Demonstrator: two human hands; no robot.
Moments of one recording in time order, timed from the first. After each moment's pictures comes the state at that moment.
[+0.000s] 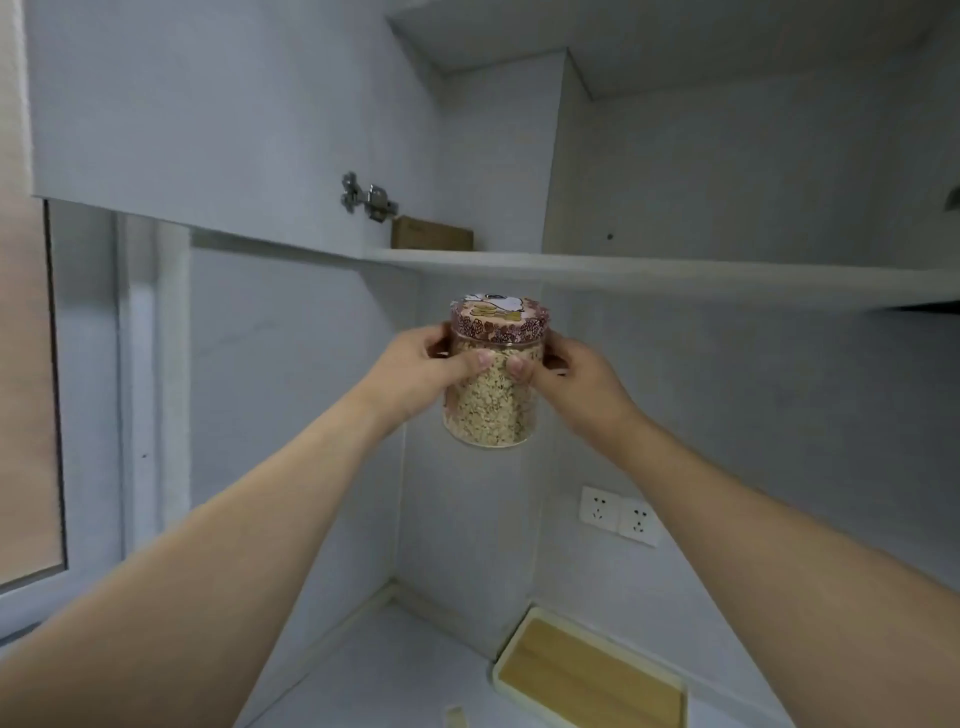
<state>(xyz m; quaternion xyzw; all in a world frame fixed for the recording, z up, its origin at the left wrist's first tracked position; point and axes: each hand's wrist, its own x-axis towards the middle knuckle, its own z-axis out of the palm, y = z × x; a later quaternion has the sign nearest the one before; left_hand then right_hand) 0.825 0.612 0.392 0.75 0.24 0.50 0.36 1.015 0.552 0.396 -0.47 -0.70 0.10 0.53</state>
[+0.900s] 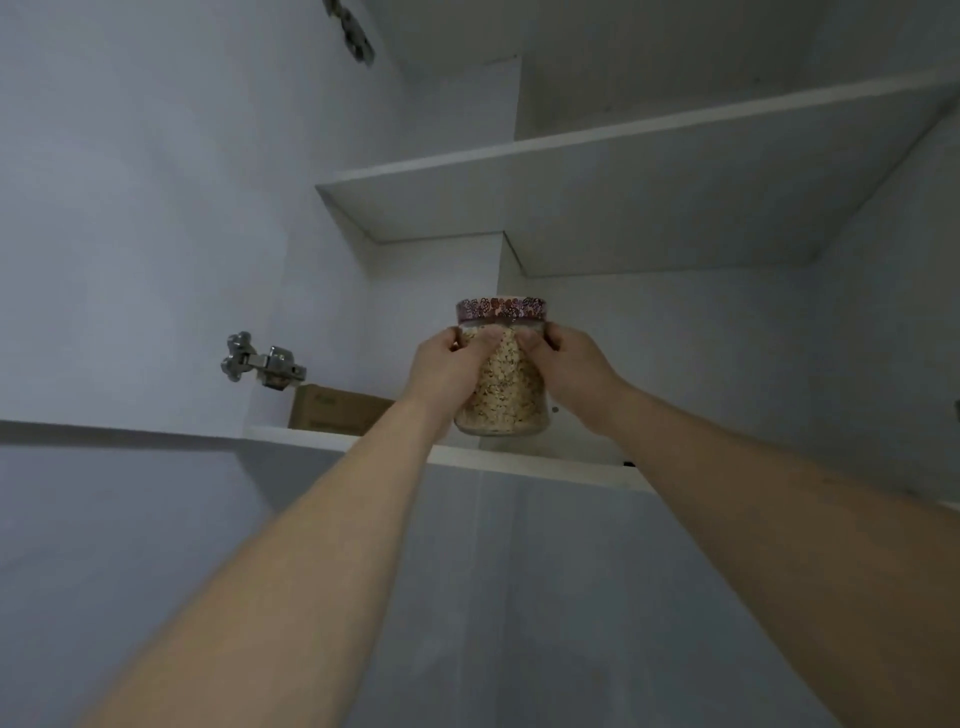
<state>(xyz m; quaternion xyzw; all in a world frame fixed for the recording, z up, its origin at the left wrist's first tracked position) 0.955 0.743 0.591 0.65 0.11 0.63 0.41 1.083 0.686 0.614 -0.50 -0.65 -0.06 0.57</state>
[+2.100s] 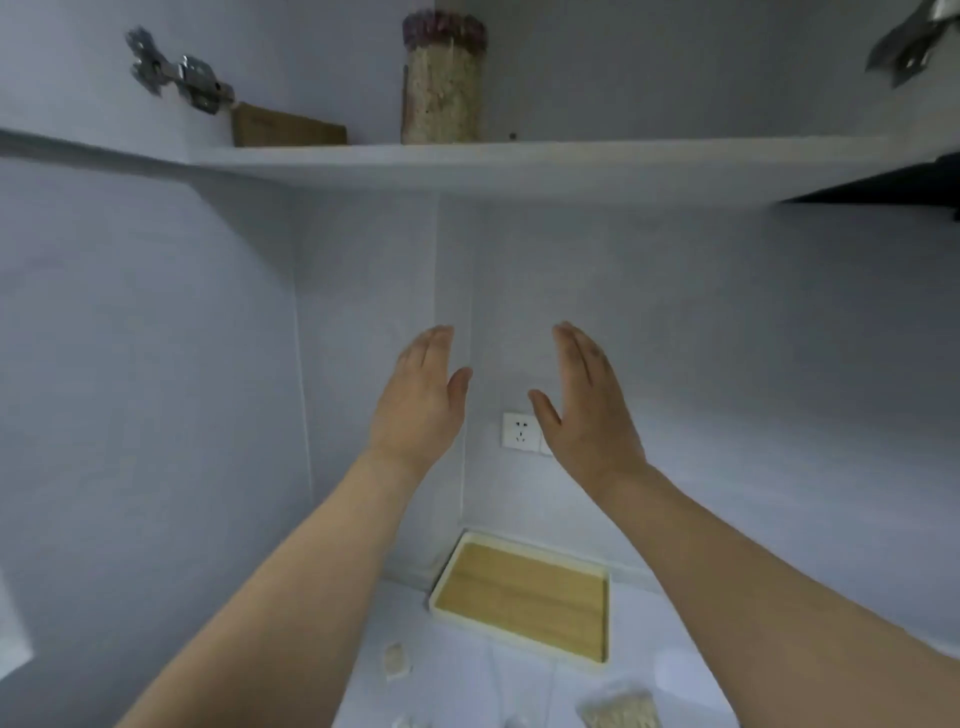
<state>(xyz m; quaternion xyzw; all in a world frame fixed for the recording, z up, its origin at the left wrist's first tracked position) 0.960 0.654 0.295 0.81 0.30 0.50 0.03 1.110 0.543 0.303 -0.65 -0.61 -0.25 0.38</state>
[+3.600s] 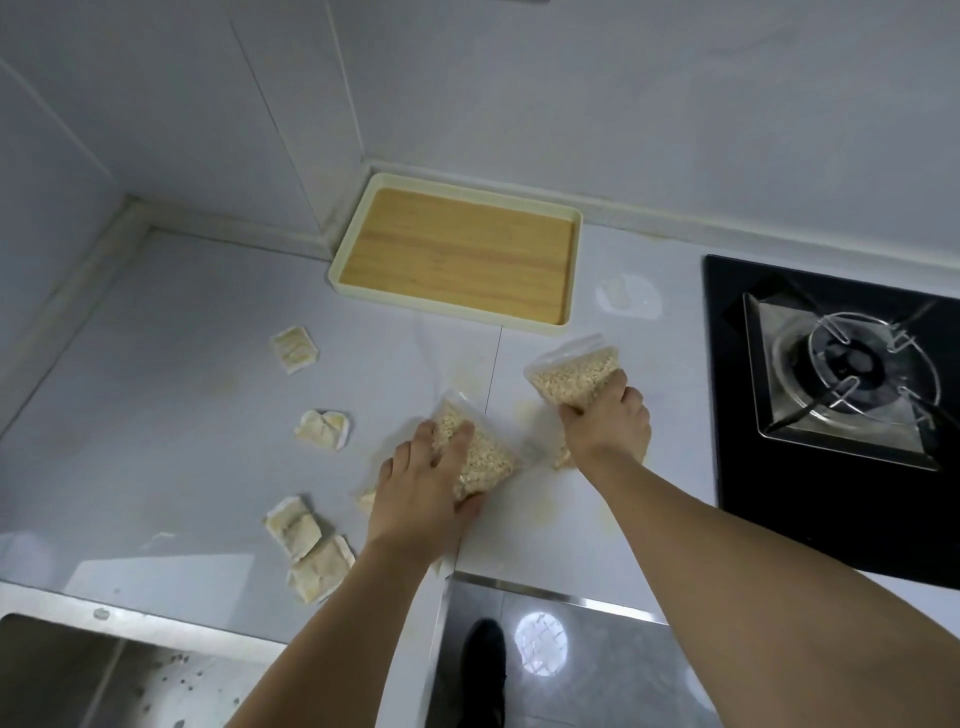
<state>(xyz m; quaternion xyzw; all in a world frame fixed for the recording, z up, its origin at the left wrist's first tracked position) 1.009 0.550 -0.151 0.90 0.40 -0.08 0.18 1.214 0.489 -0.145 -0.96 -0.20 0.16 0.14</state>
